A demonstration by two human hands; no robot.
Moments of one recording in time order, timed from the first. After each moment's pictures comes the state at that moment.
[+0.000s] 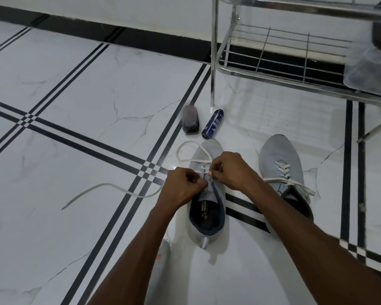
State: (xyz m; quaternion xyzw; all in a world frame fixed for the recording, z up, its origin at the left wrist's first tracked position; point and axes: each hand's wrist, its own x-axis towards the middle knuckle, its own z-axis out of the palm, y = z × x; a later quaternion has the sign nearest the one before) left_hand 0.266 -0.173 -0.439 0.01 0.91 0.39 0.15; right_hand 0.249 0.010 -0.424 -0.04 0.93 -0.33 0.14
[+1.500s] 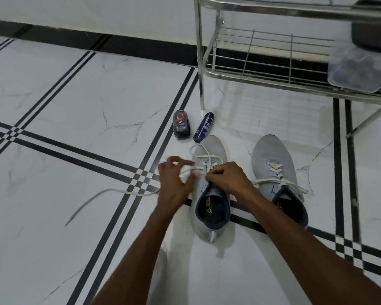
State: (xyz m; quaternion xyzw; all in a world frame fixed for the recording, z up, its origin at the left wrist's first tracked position) left_hand 0.246 -0.171 -0.475 0.08 0.92 0.38 -0.01; right_hand 0.260 0.012 -0.436 0.17 0.84 -0.48 0.17
